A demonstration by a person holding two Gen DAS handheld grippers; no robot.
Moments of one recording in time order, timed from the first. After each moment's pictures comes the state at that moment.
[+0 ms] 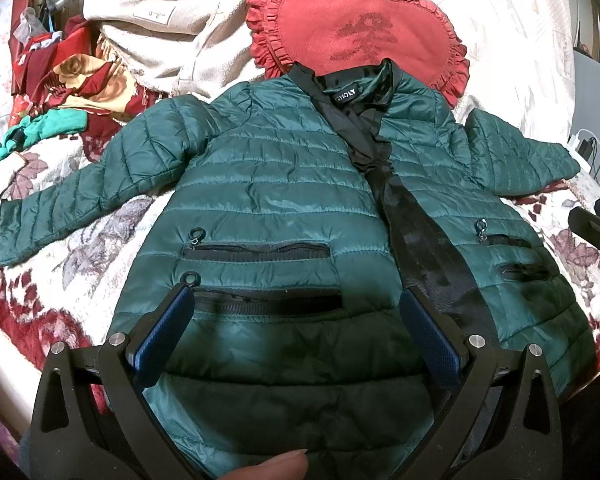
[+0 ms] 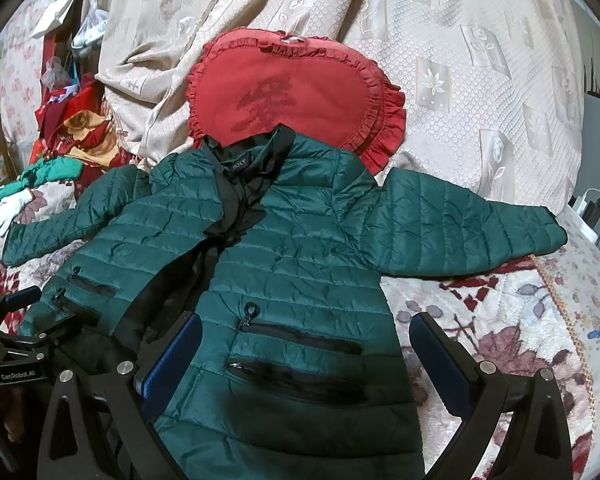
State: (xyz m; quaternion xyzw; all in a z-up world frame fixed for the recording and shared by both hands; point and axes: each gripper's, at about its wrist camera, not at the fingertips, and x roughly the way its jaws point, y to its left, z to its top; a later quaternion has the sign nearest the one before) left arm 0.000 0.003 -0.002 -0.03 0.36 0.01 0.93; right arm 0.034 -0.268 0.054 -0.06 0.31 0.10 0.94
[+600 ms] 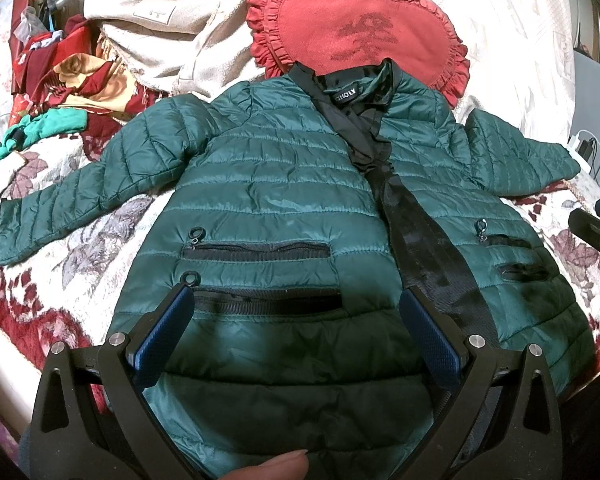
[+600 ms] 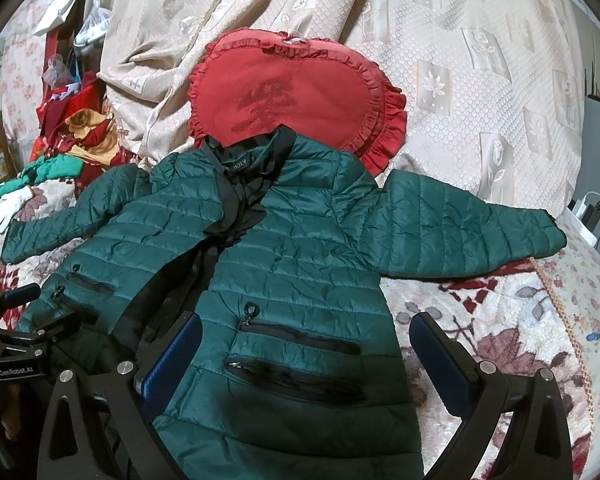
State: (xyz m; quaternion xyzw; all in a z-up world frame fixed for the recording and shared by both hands) left arm 0.000 0.004 -0.001 -0.03 0.37 0.01 0.93; right arm 0.033 -0.270 0.051 -0.06 0.31 0.10 0.94
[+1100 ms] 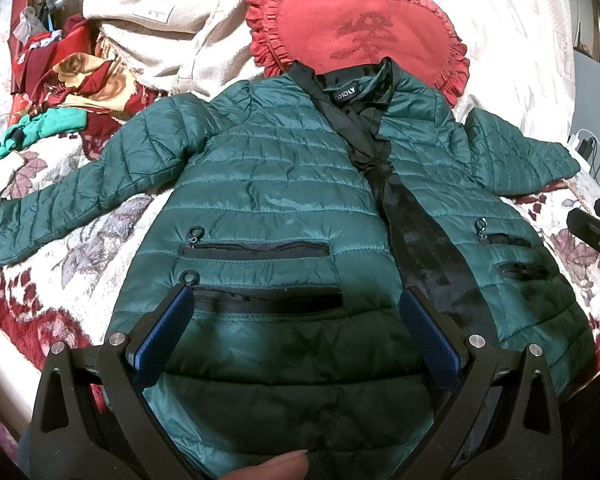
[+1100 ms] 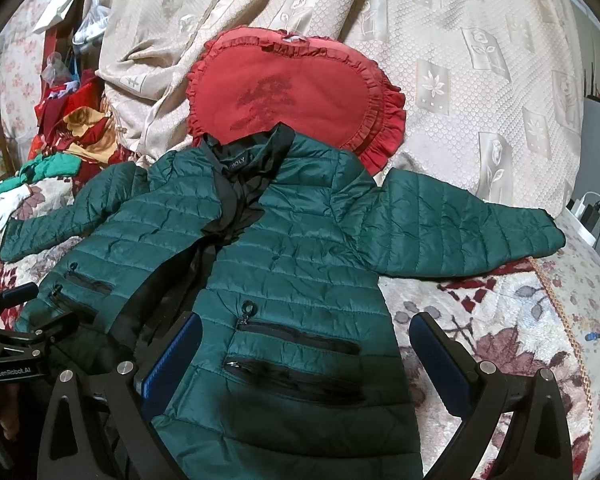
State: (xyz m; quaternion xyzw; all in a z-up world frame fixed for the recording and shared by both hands) left arm 0.000 0.003 -0.002 -0.03 0.37 0.01 0.93; right arm 0.034 -0.270 0.050 -0.06 0.31 0.10 0.94
